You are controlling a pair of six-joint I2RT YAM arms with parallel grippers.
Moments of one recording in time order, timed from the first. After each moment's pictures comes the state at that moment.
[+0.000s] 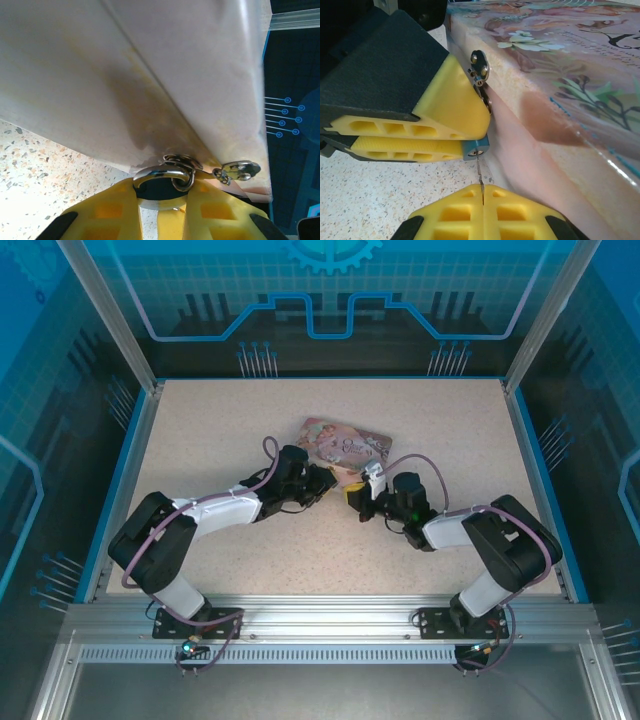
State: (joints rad) left arm -0.62 1.61 0.86 0.12 0.23 -1.30; right arm 0.52 1.59 0.44 0.80 -0.41 0.15
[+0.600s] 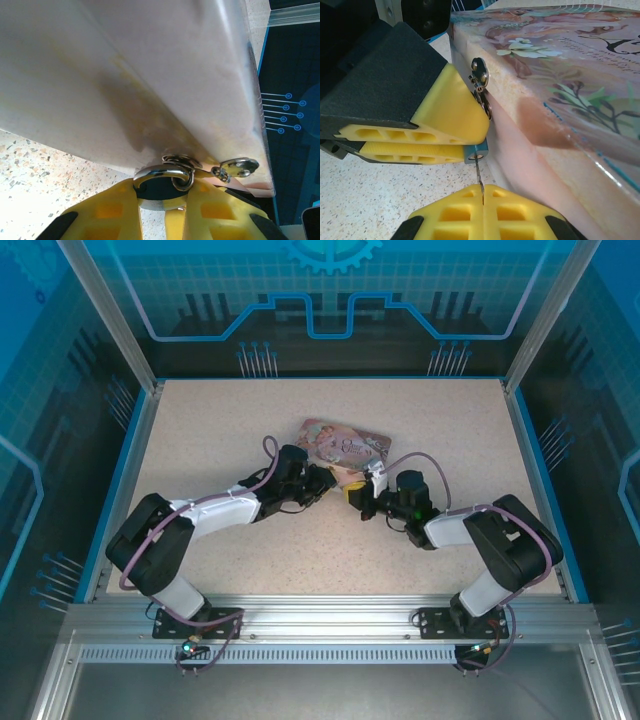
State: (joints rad) left arm -0.62 1.60 0.86 0.11 0.23 -1.27; right arm 0.49 1.59 0.44 0.82 -0.48 0.19
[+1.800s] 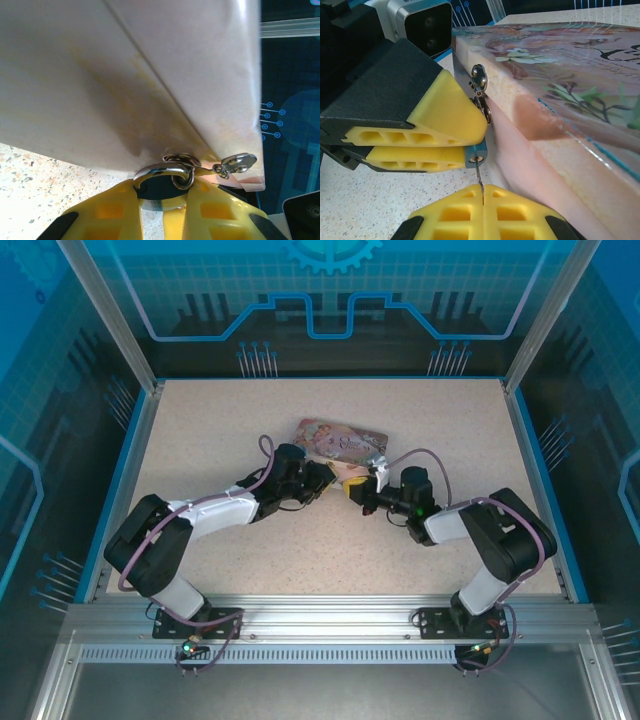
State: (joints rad) left arm -0.61 1.59 0.85 0.16 0.24 -1.32; right arm 0.44 1.64 0.46 0.92 -0.58 0.25
